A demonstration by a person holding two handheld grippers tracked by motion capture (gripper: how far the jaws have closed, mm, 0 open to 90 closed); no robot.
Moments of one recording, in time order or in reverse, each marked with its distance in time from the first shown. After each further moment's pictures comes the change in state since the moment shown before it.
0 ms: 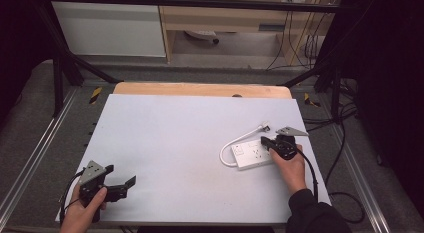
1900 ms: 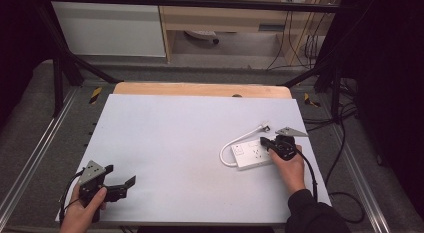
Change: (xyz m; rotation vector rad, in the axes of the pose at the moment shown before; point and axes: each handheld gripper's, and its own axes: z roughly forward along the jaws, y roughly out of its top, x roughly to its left) left arm 0.000 0.000 -0.001 0.000 -0.001 0.001; right arm 0.000 -0.002 0.002 -0.002 0.003 0.001
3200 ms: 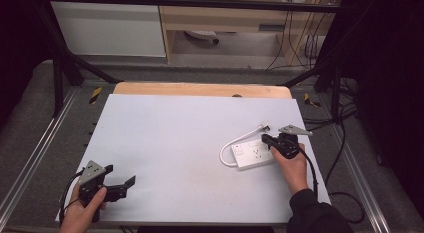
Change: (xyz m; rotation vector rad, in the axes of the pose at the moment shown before) left arm 0.000 0.000 0.000 0.000 0.003 -0.004; right arm 0.000 0.010 -0.011 -0.040 0.003 0.007
